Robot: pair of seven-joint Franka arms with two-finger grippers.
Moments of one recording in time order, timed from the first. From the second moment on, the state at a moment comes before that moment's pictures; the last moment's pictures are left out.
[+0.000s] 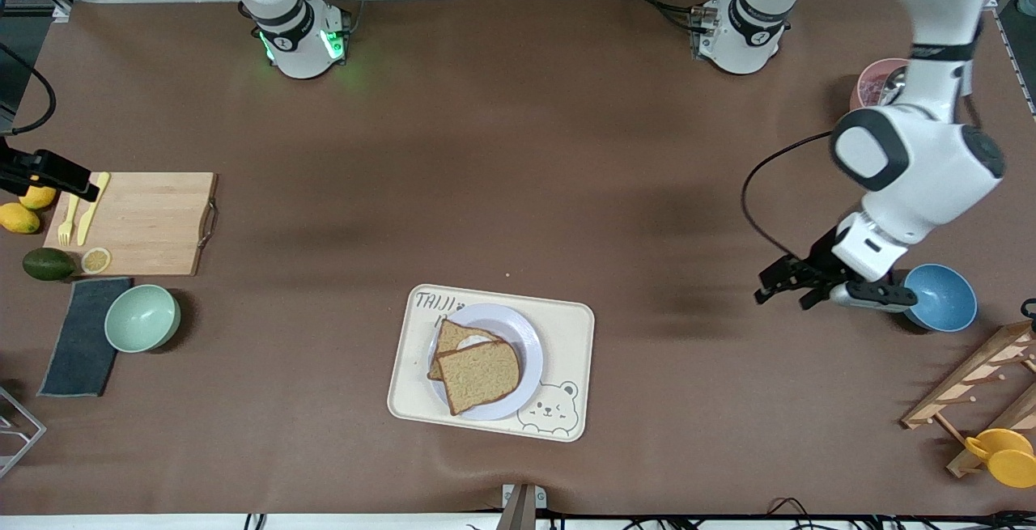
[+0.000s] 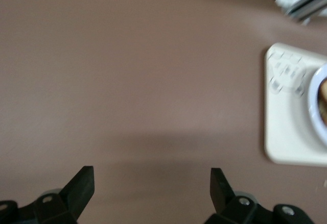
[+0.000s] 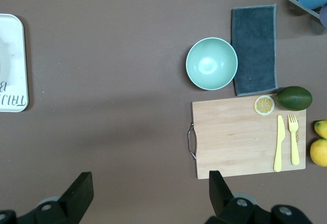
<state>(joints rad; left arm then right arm) -0.07 0.22 0.01 -2.03 -0.46 2.46 0.27 -0.03 0.07 -0.10 -1.55 -0.01 1.60 -0.03</state>
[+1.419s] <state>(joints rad) 0.04 -0.05 -0.18 -1.69 0.04 1.58 -0.12 -0.03 0.07 -0.10 -1.55 -0.01 1.59 -0.03</state>
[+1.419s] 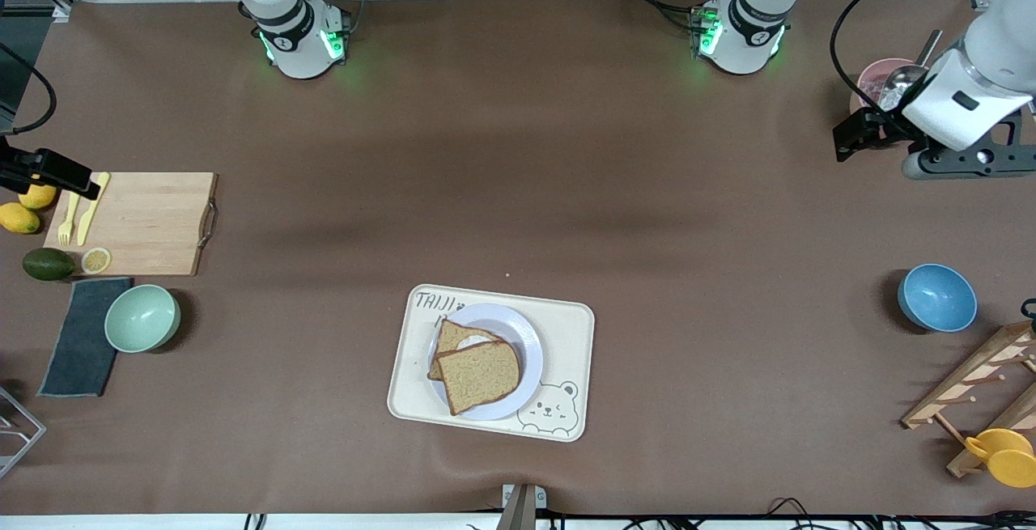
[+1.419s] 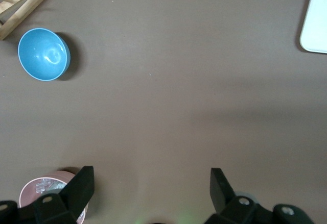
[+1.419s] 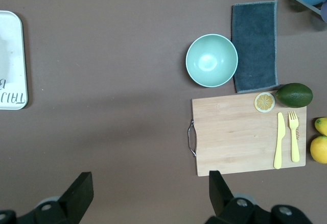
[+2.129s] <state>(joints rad) -0.03 -0.05 -0.14 -1.61 -0.02 1.59 -0.05 -0.04 0.07 -0.10 -1.55 -0.01 1.59 -0.03</state>
